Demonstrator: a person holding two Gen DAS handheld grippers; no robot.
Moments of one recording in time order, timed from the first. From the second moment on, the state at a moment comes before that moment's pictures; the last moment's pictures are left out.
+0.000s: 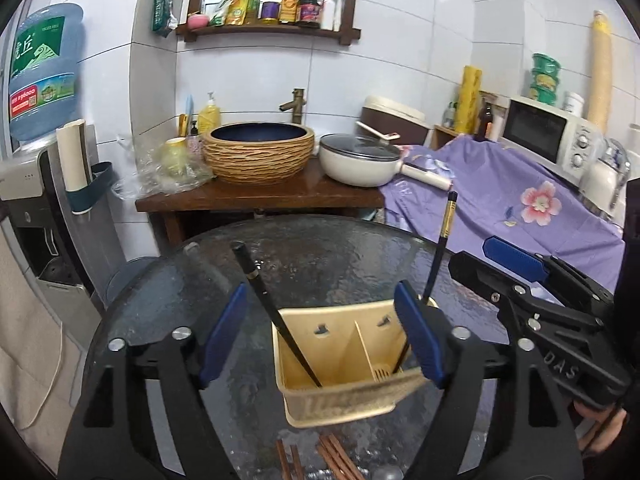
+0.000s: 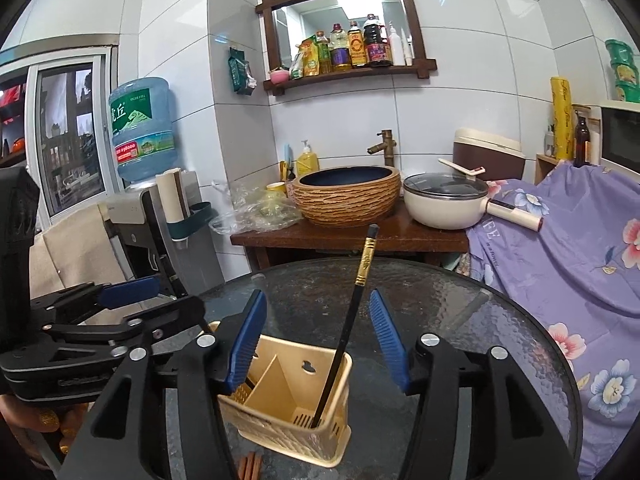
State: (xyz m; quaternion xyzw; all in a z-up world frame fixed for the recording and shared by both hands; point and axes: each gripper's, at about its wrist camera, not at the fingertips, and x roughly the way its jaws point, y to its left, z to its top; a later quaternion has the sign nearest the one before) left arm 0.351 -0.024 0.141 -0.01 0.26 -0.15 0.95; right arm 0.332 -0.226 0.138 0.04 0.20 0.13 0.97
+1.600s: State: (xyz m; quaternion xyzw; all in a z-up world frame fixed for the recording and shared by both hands) left arm 0.218 -0.026 -0.033 0.05 0.43 -0.21 0.87; right arm 0.208 -0.254 -0.040 0.08 0.44 0.17 0.88
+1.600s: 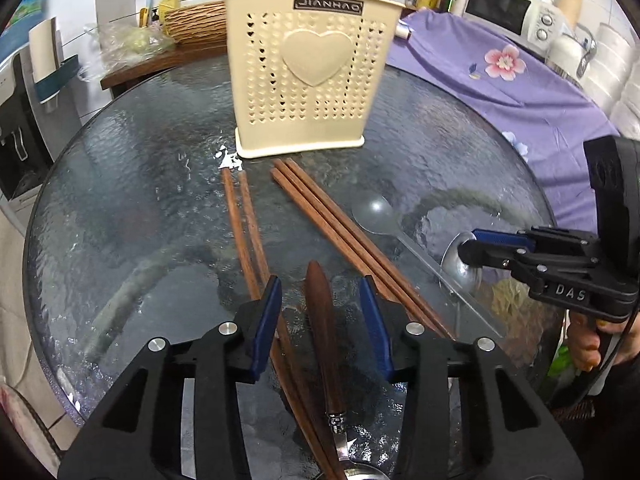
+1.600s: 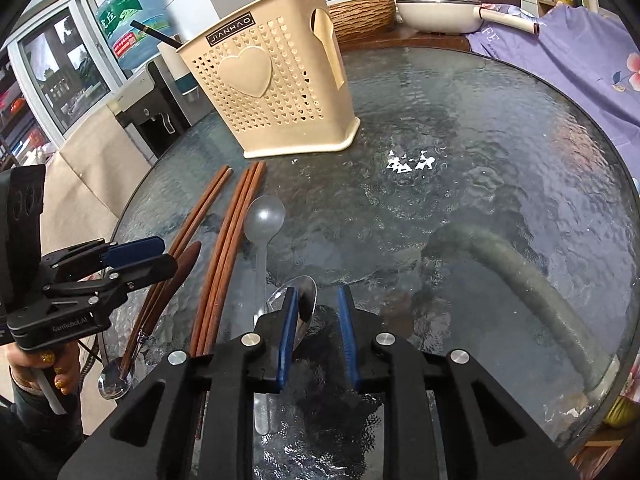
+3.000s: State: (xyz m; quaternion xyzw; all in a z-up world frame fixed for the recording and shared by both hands) left arm 0.236 -0.037 -0.028 0.01 0.44 -0.23 0.87; right arm 0.206 -0.259 -0.008 0.07 0.40 0.22 0.89
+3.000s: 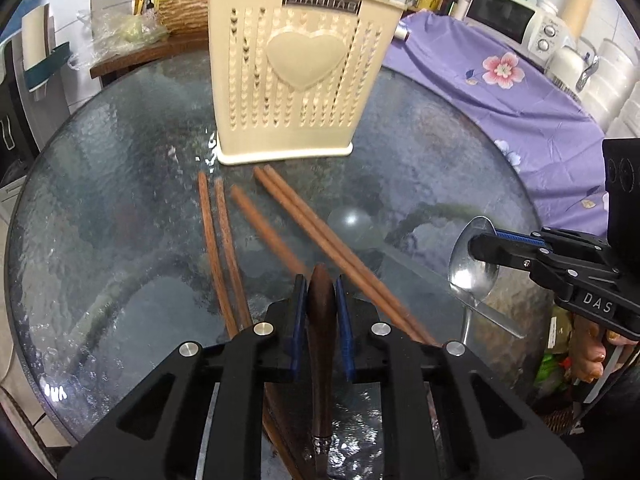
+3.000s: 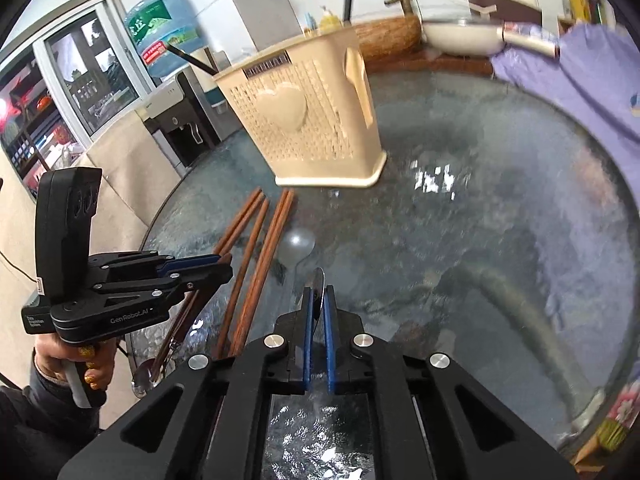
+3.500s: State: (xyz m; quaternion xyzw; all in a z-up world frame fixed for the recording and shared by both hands) left arm 0.227 -0.027 0.017 -0.01 0.39 -0.23 0.89; right arm 0.188 -0.246 0.039 -0.03 0.30 0.19 0.93
